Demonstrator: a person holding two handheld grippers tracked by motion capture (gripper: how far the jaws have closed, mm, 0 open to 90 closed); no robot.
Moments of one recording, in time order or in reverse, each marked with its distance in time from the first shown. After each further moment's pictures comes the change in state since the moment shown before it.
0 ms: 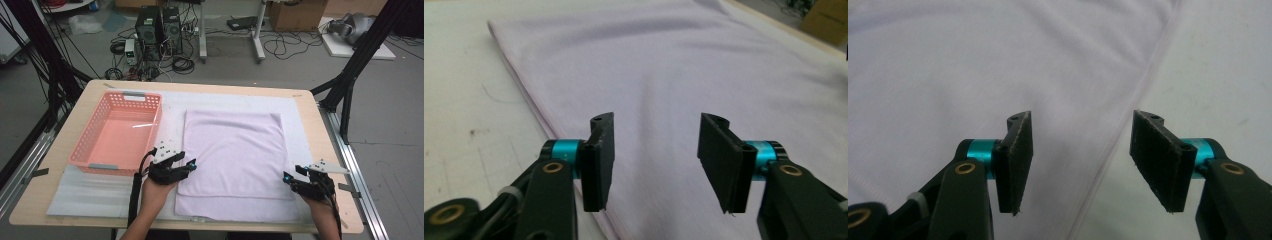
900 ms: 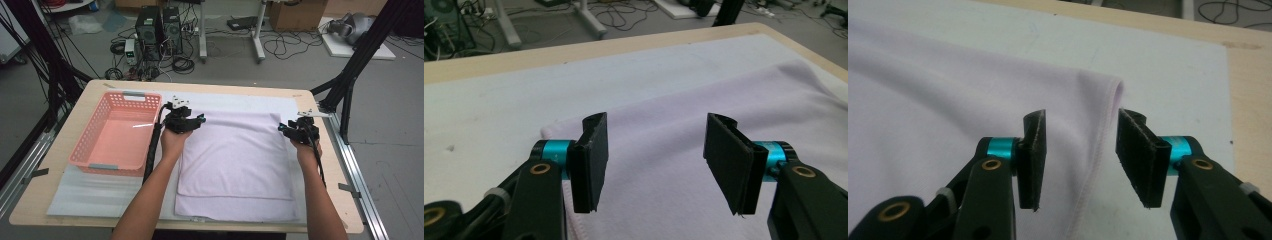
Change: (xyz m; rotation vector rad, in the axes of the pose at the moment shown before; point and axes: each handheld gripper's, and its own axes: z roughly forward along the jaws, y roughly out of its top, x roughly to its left) left arm 0.062 0.095 0.098 -0.036 0.135 -0.060; right arm -0.069 0.104 0.103 -0.028 -0.097 0.048
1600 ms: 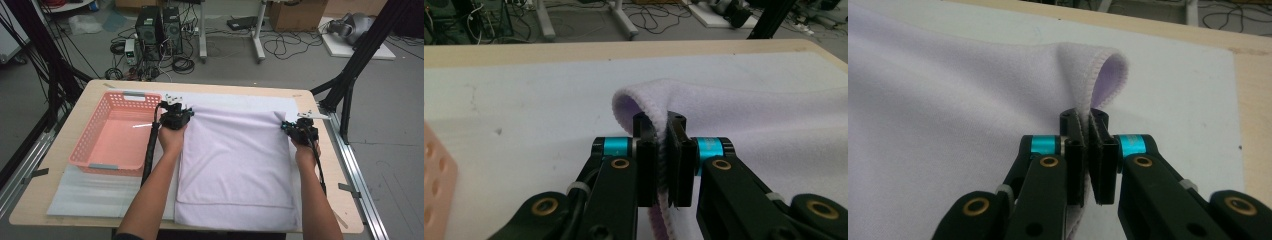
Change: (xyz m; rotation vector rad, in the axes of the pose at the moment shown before) left arm 0.025 0.000 0.015 -0.045 0.126 -0.113; right arm -0.003 -0.003 0.009 -0.048 -0.006 -0.018
